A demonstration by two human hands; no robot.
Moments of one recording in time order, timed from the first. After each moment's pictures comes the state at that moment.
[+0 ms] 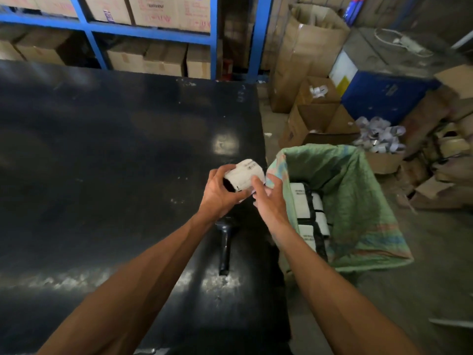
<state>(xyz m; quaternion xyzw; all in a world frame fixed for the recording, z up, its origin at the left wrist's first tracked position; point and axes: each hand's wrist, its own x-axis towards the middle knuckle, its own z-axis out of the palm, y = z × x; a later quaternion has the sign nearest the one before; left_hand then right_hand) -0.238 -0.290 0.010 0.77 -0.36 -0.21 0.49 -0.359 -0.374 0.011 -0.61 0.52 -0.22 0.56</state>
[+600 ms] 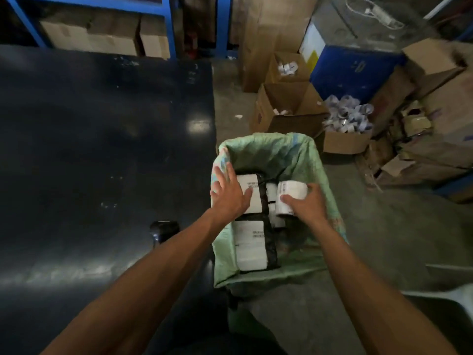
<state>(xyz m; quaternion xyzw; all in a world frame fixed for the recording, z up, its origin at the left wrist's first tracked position) -0.375 -0.452 -0.021 0.85 -0.39 -0.27 0.23 -0.556 -0.571 -0.028 -0.66 0.65 -0.14 0.35</state>
